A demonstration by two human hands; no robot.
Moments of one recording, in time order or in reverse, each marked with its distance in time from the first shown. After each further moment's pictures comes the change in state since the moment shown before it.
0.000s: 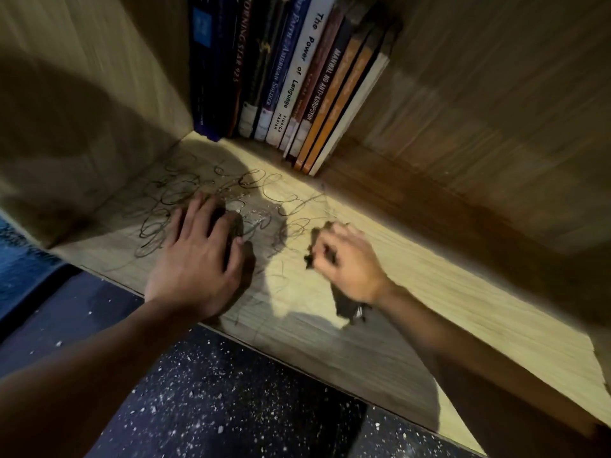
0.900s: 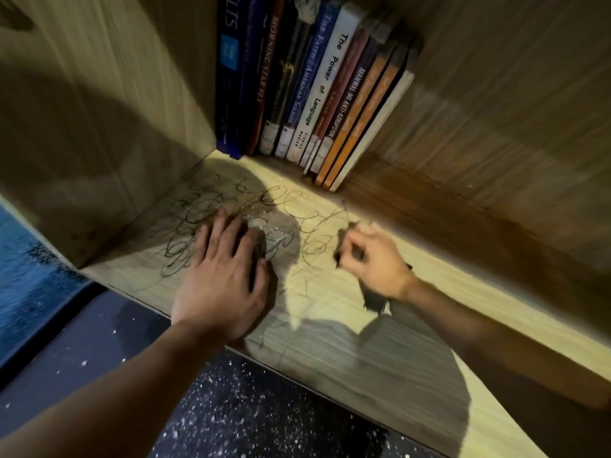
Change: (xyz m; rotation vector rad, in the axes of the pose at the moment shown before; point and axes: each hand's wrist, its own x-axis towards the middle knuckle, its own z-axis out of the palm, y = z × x) left_hand -0.001 0.004 -0.003 0.028 -0.060 0.007; right_hand 0.026 0.024 0.001 0.114 -0.008 -0.031
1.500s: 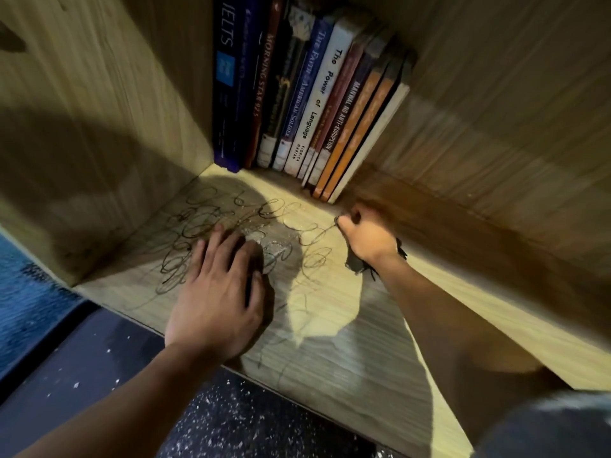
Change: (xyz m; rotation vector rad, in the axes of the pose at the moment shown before) left_hand 0.000 0.001 -0.001 -0.065 0.055 -0.013; right_hand 0.074 0.017 0.001 0.088 0.129 0.527
